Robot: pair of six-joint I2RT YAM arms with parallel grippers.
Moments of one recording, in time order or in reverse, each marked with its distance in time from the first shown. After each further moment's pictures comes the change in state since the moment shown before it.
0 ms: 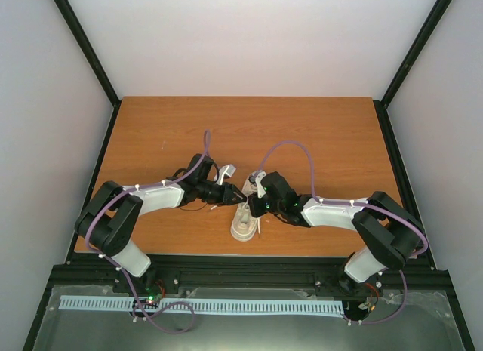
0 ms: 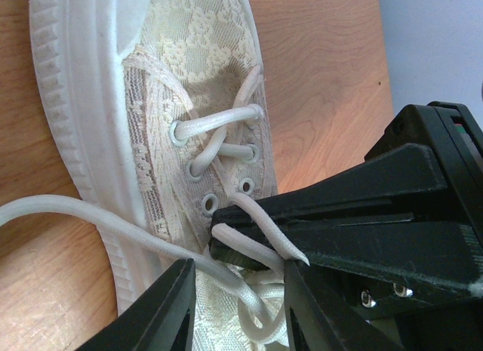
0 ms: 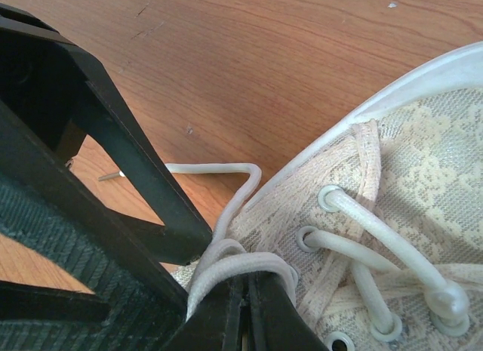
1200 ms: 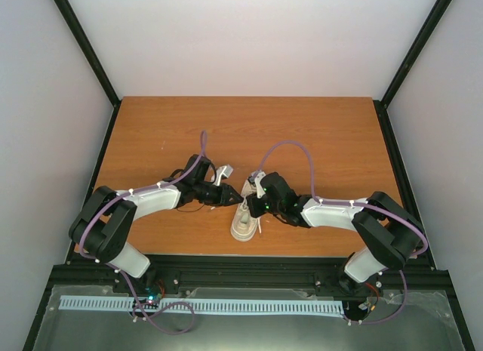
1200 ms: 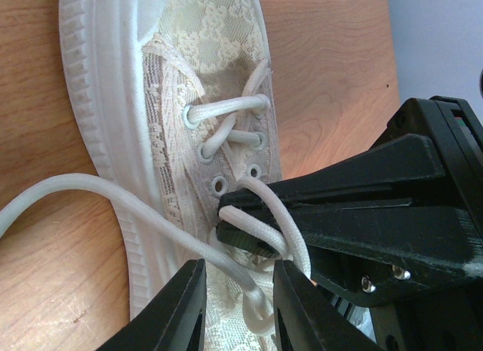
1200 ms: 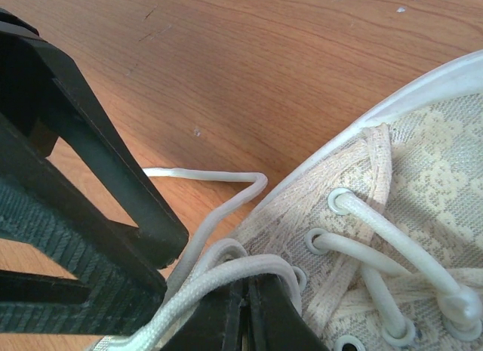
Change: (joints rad) left arm 0.017 -0.055 -0.015 -0.057 -0.028 0.011; right arm 0.003 0.000 -0.001 0.009 0.004 0.000
